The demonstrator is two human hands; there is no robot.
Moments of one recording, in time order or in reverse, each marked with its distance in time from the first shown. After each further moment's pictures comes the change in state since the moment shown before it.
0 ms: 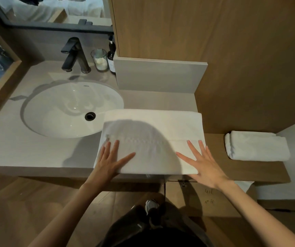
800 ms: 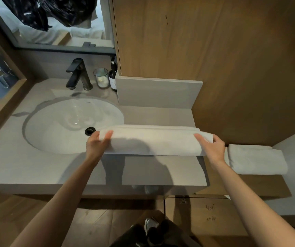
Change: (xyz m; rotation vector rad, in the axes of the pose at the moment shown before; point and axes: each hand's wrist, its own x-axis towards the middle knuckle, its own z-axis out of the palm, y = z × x) left_hand 0.091 -0.048 -0.061 -0.895 0.386 -0.927; right_hand 0.059 0.014 -0.069 1.241 0.746 0.622
